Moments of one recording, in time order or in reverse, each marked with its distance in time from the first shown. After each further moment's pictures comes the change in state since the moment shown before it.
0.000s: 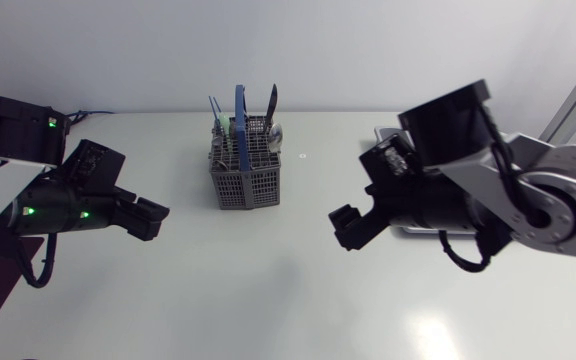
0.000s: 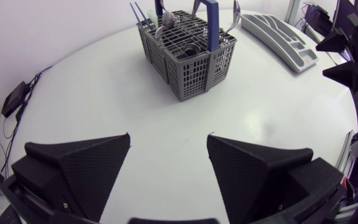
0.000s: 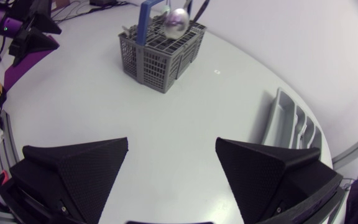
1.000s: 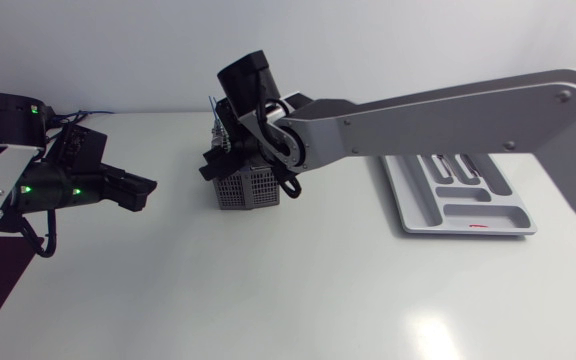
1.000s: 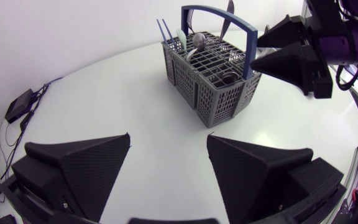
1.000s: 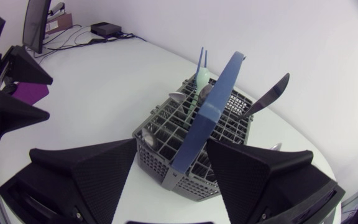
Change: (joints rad) left arm 0.182 0.129 0.019 0.229 0.126 0.072; right arm 0.185 0.742 0.701 0.236 0.143 0.068
